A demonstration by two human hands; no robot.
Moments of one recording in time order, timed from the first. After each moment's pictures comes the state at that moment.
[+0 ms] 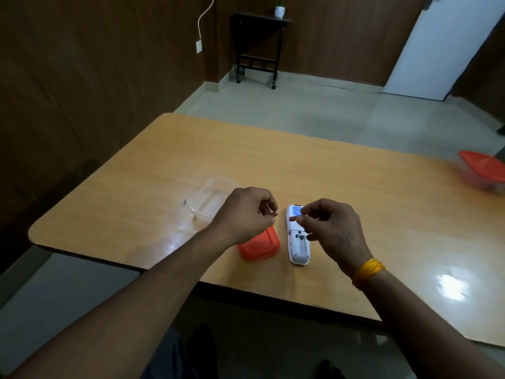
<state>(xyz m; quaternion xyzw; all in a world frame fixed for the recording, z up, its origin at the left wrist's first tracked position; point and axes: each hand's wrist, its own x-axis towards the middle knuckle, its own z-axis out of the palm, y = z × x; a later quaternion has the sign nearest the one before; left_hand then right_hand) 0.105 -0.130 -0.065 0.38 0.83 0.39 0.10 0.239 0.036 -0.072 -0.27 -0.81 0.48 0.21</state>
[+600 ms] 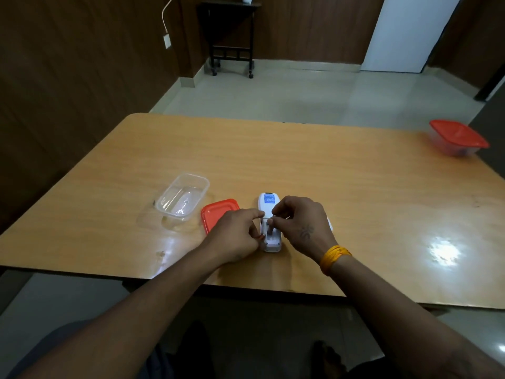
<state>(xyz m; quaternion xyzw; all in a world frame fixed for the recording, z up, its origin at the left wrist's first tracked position) 0.148 -0.103 -0.098 0.40 0.85 0.30 0.17 0.243 0.051 -0.102 -0.26 -0.88 0.35 0.18</state>
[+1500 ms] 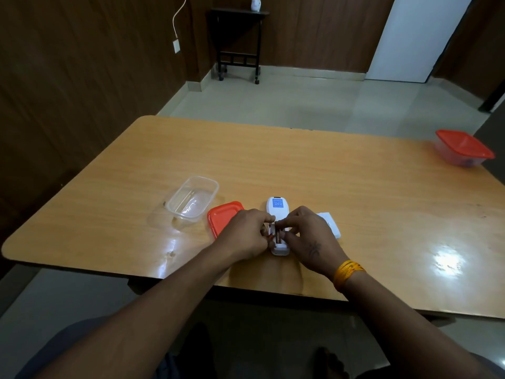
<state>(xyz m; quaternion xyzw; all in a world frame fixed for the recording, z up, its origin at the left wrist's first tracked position) 0.140 -0.095 -0.103 0.41 0.85 0.28 0.15 0.256 0.042 -0.107 -0.18 -0.93 0.28 0.11</state>
